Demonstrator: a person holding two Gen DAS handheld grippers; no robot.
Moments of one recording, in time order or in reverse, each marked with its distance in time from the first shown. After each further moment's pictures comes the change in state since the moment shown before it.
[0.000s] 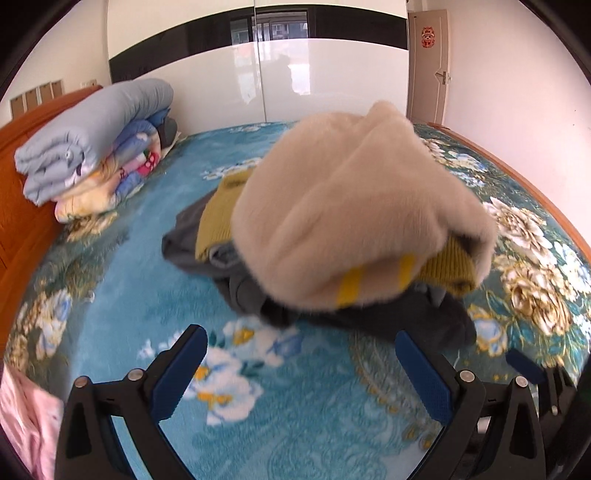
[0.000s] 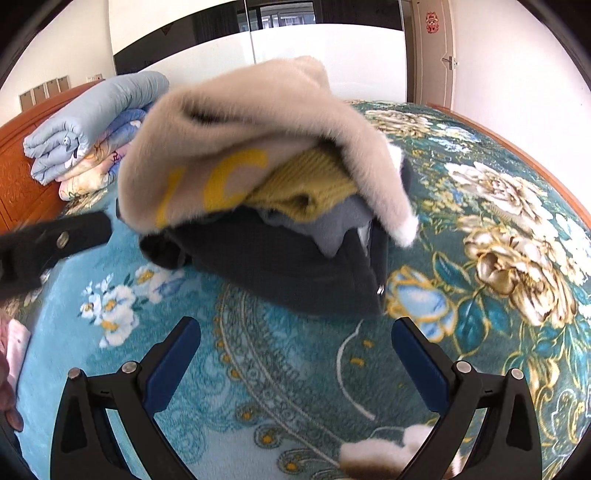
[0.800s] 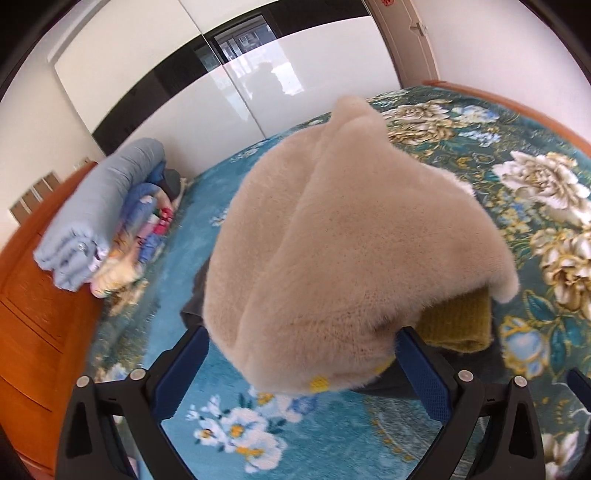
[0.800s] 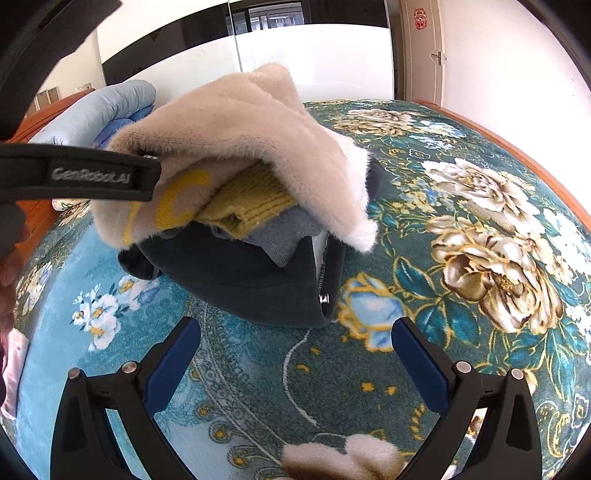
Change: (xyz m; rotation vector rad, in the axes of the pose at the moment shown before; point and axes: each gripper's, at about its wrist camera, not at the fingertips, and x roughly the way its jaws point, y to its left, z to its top) left arm 0.059 -0.071 0.032 0.258 0.042 0.209; right arm -0.009 -0.043 0.005 0.029 0.008 -0.008
